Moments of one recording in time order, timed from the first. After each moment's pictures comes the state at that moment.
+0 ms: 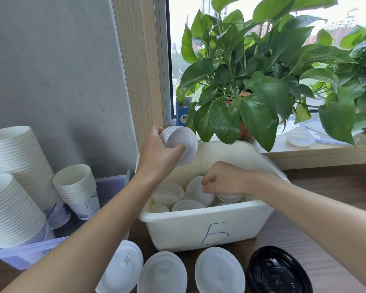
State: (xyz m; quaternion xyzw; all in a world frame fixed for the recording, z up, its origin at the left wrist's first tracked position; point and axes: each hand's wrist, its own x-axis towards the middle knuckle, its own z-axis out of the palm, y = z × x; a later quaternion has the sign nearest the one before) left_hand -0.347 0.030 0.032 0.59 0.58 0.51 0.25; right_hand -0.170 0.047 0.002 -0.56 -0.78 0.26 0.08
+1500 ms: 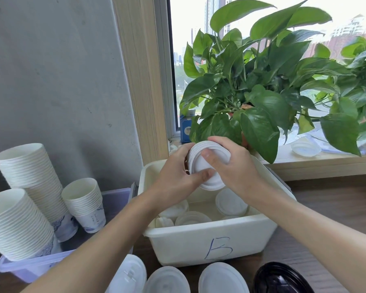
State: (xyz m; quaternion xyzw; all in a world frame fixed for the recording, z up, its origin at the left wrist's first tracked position) left_hand -0.336 0.021 0.026 0.73 0.39 0.46 0.30; right_hand -0.175 0.034 0.027 -0.43 -0.70 0.23 0.52
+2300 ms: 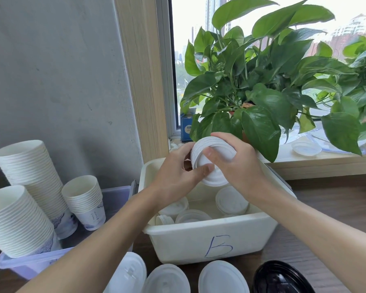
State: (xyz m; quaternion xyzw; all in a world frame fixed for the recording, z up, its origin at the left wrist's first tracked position) left_hand -0.337 0.024 0.025 0.75 0.37 0.46 0.31; right_hand -0.174 0.027 0.032 -0.42 -0.68 0.22 0.55
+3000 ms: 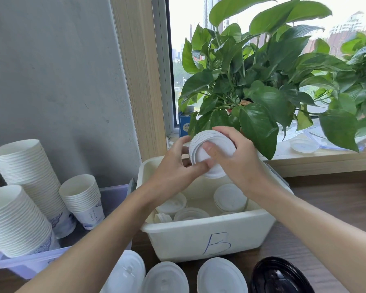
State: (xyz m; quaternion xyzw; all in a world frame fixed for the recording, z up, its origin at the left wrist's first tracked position) left_hand -0.336 0.021 0.027 0.69 0.40 0.46 0.38; right_hand -0.172 0.026 0.035 -0.41 -0.66 0.25 0.57
